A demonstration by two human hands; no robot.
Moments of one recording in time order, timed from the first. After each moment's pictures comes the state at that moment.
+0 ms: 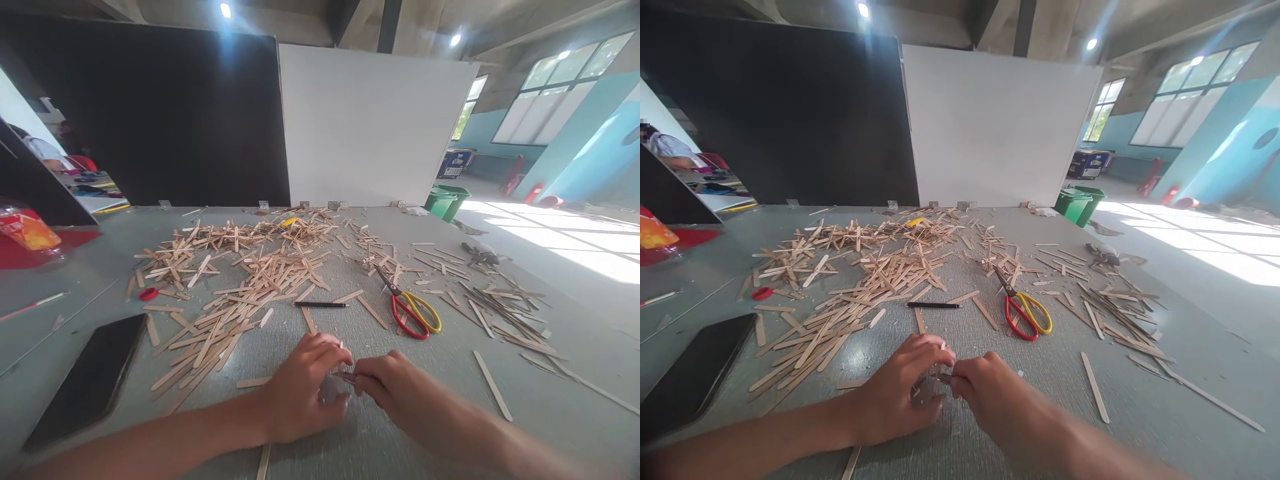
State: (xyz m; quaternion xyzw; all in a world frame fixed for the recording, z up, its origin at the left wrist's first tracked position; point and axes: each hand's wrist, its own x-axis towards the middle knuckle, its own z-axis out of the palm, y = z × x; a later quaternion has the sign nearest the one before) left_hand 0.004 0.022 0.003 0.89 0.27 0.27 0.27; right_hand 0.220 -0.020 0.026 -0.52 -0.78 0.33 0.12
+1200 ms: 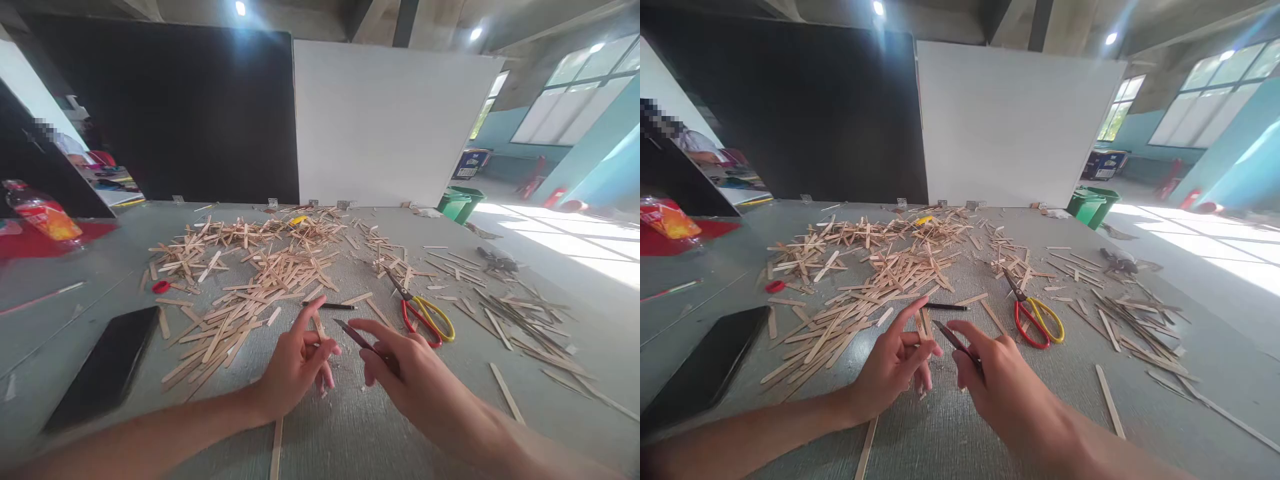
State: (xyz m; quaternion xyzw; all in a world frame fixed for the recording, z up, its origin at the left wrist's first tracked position) left_hand -0.003 0.030 0.003 0.63 0.36 0.40 0.57; right_hand 0.209 -0.008 0.058 -0.54 -0.75 0.29 0.25
